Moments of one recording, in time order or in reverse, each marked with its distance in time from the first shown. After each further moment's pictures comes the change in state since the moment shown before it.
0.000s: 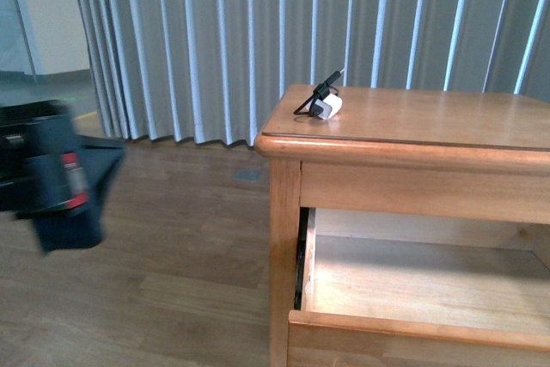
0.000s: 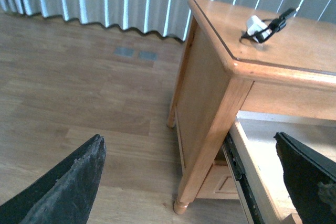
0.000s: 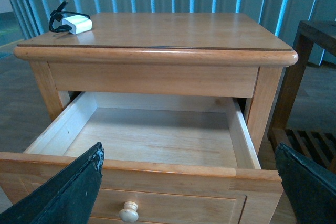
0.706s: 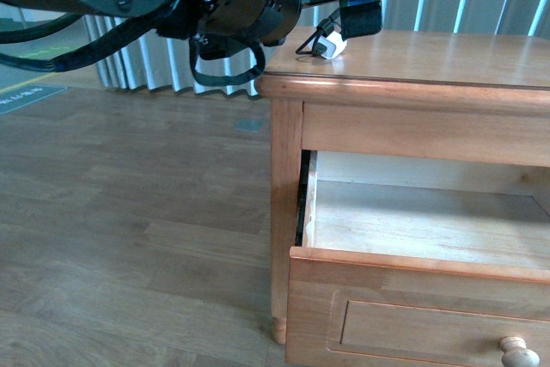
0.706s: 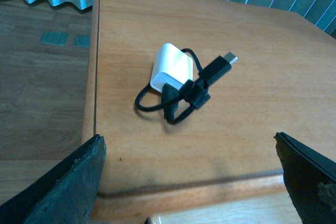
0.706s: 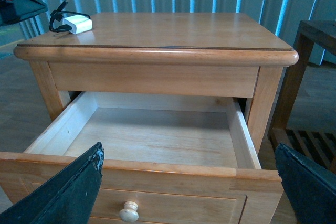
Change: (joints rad) left arm -0.140 0.694 0.958 -0.364 0.038 -0.058; right arm 0.000 0.000 0.000 0.000 0.000 0.000
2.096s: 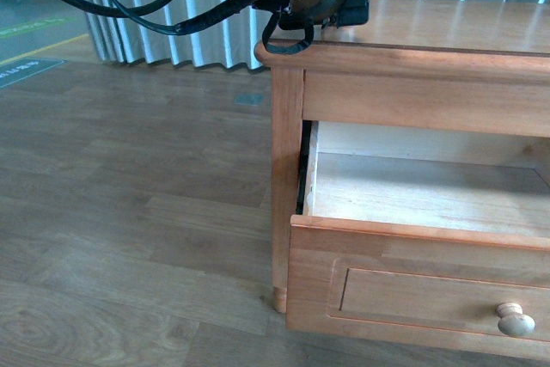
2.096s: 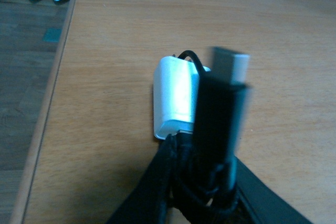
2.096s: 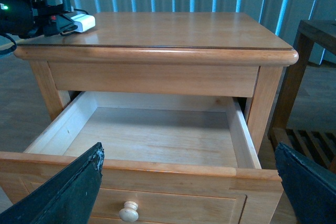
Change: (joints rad) left arm -0.021 0.290 0.401 -0.169 -0.052 0.044; right arm 0.000 0.000 0.000 0.000 0.000 0.000
